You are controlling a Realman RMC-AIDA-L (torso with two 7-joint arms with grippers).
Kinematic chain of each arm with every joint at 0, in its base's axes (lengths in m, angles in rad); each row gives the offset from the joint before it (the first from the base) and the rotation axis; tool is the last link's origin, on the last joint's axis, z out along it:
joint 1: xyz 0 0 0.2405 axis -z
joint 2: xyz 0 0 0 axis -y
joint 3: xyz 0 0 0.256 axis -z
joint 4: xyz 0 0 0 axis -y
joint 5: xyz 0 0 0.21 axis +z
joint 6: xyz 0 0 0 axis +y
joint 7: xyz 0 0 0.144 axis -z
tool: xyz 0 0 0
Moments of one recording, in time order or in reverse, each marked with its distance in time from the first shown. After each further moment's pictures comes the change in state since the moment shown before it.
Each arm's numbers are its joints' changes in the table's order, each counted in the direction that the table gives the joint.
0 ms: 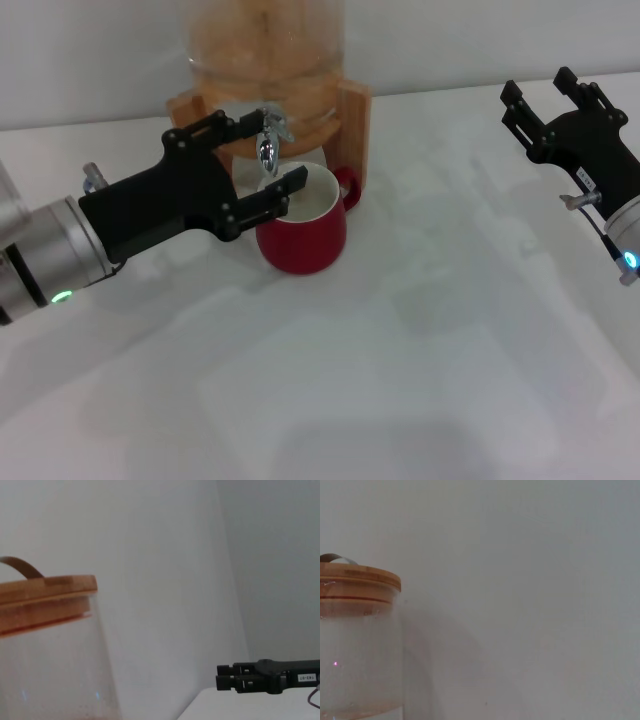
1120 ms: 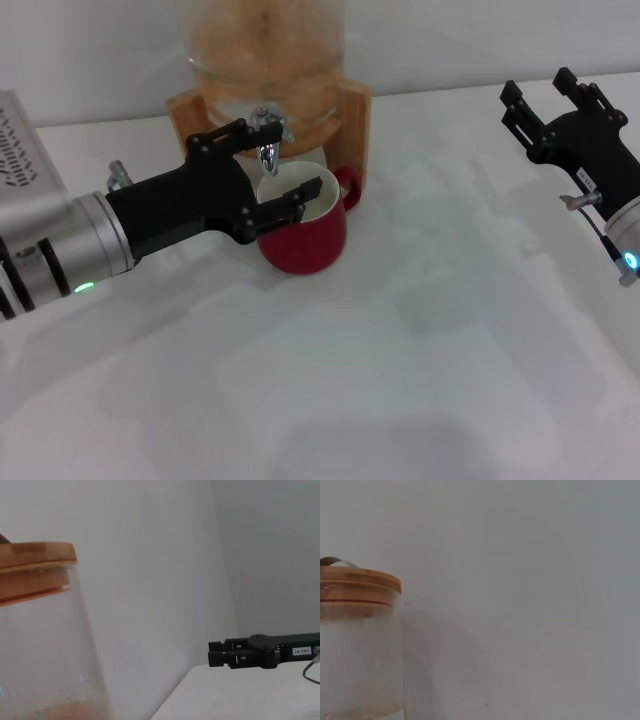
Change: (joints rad) left arm 0.075 0.000 -0.002 0.072 0.043 -0.042 -0.022; right arm 0.001 0.000 0.003 -0.001 0.000 -0.004 -0.012
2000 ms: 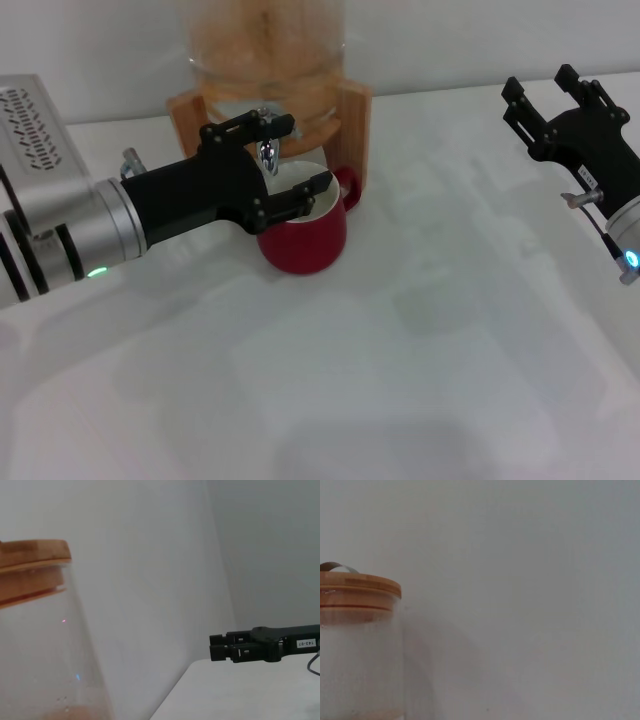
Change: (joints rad) left arm 0.052 -0.001 0.000 0.033 0.010 -0.028 -0.012; right arm 0.000 0.000 -0.003 0.001 0.000 -0.010 0.000
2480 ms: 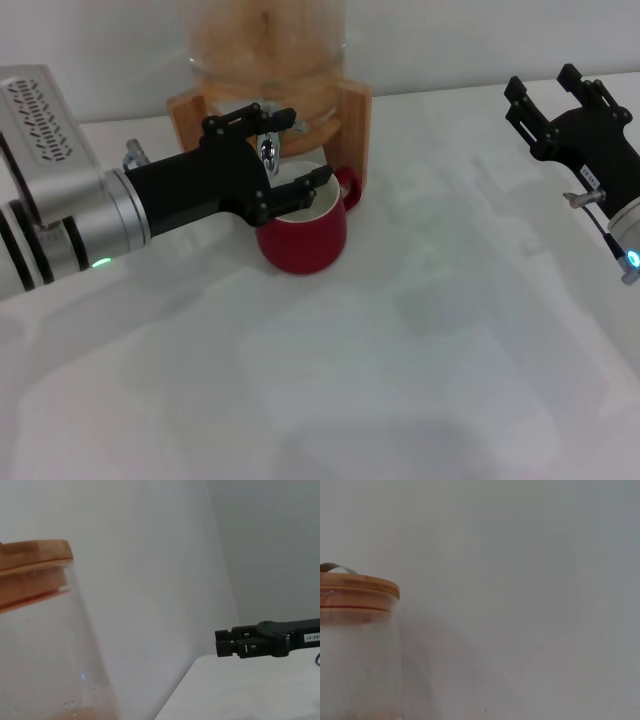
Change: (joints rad) left arm 0.023 -0.002 -0.001 0.011 0.000 -0.025 -0.017; right arm 0.001 0.000 -0.003 -0.003 0.000 -0.004 0.000
